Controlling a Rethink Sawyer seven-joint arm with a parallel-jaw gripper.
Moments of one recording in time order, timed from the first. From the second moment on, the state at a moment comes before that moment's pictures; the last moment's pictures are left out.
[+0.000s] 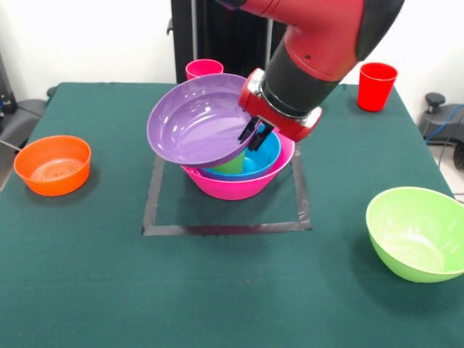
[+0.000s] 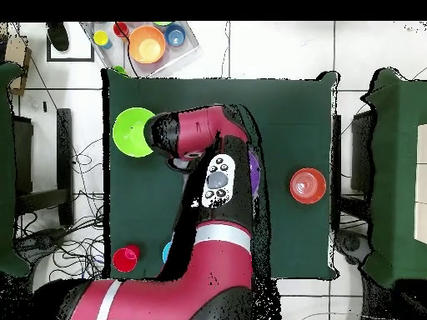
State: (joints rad) arm -0.02 -0.39 -0.12 1.16 -0.30 1.08 2.25
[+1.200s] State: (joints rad) arm 0.06 -0.33 -0.23 1.15 -0.23 1.08 2.29
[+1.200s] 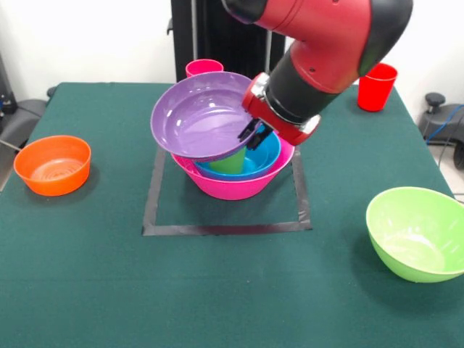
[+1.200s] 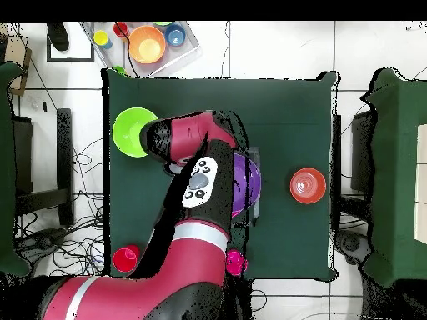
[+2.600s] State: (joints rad) arm 0.12 -0.30 -0.33 1.22 -0.17 0.89 2.30
